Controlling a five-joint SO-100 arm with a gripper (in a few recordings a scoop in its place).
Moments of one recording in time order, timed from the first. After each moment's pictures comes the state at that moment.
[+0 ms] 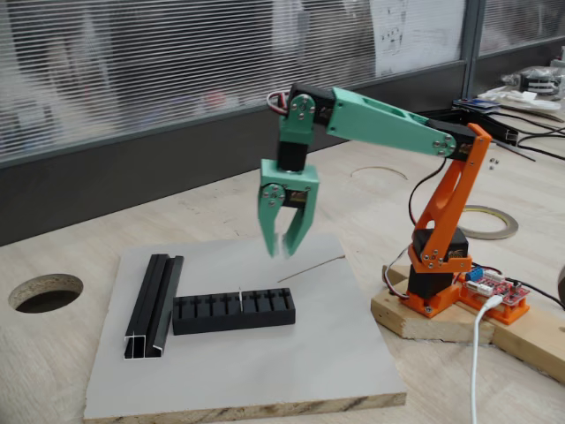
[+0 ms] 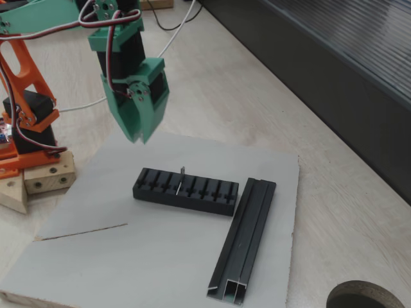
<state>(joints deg) -12.7 99.9 87.5 92.8 96.6</state>
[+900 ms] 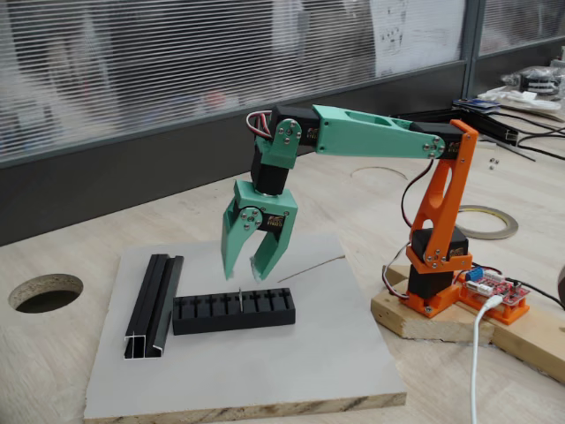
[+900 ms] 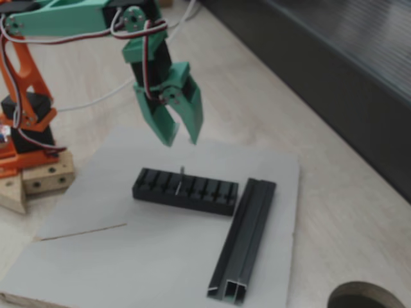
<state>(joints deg) -20.0 94.1 87.5 81.7 96.6</state>
